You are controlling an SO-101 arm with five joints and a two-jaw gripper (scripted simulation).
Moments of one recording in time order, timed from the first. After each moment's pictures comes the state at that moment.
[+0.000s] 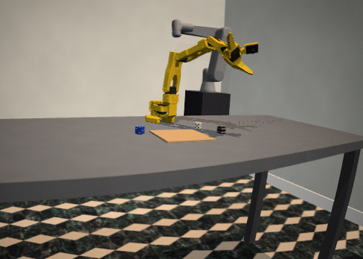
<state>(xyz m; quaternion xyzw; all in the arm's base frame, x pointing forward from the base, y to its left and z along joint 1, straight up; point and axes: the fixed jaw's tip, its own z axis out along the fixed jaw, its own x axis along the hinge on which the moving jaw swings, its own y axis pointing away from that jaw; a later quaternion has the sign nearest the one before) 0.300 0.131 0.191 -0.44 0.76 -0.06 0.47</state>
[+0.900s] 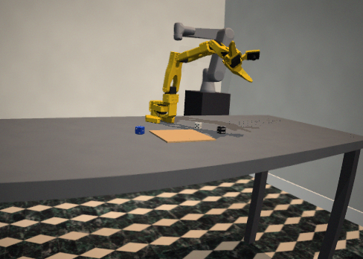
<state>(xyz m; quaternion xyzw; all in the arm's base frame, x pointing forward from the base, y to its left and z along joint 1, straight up) 0.299 0.130 0.168 -0.44 0.78 -0.05 0.43</state>
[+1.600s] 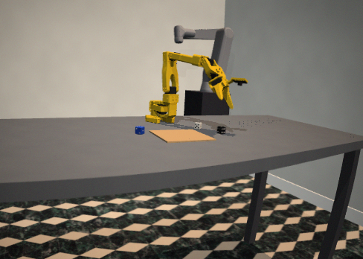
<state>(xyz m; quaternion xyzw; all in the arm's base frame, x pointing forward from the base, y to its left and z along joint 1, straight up) 0.244 0.109 0.083 -0.31 0.90 0.02 0.30</state>
